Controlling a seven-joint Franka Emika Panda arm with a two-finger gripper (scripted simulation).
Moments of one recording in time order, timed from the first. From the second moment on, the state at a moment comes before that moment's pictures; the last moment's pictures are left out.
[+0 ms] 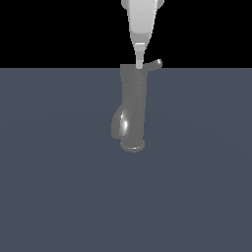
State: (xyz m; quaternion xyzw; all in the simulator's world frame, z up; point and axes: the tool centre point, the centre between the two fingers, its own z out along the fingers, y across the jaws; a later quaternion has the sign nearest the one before) arm -0.051 -0.033 0.296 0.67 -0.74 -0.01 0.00
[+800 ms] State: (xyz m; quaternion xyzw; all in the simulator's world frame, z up) arm -0.013 -0.062 0.338 0.67 -0.75 0.02 -0.02
